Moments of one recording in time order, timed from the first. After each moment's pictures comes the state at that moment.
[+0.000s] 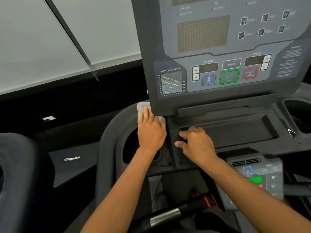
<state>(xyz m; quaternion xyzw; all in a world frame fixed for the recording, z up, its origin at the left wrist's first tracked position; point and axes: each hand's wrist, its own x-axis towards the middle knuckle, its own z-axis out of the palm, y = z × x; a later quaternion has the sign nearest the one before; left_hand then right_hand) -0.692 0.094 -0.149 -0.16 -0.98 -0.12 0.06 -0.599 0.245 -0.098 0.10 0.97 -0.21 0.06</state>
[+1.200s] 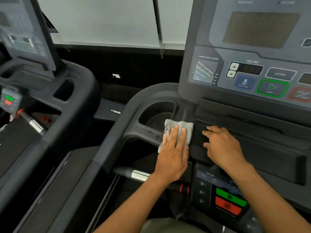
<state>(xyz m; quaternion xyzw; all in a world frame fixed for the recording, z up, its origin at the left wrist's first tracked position) -0.507 0.163 -0.154 0.00 -0.97 -0.22 0.04 -0.593 0.335 -0.096 -0.16 0.98 -0.09 0.12</state>
